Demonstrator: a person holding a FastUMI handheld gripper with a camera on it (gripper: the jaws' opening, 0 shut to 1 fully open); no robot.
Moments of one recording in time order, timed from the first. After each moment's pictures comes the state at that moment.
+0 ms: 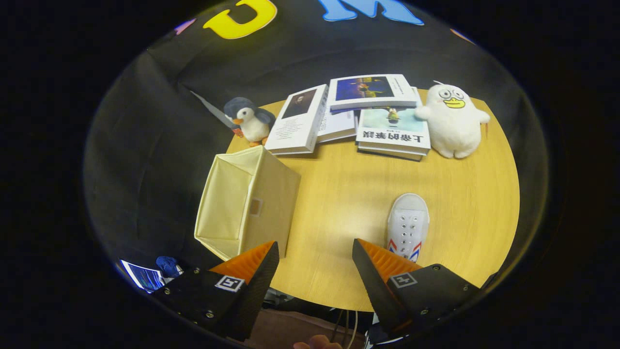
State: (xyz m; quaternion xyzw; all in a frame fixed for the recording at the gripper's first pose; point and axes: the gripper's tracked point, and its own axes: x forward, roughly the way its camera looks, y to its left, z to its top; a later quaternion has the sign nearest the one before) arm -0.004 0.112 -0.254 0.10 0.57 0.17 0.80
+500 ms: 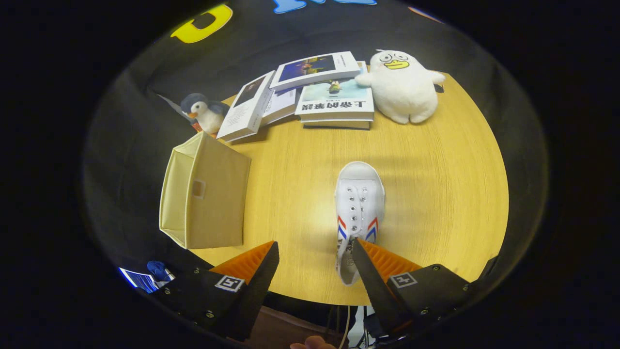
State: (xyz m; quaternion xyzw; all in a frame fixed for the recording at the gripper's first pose) arm -0.036 0.031 -0.313 0.10 0.61 0.10 0.78
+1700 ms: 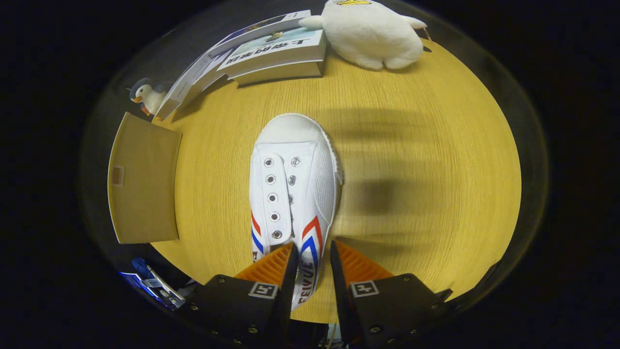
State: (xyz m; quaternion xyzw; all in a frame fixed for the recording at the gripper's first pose) arm -0.039 -0.027 -0.438 0.06 0.67 0.07 0.74
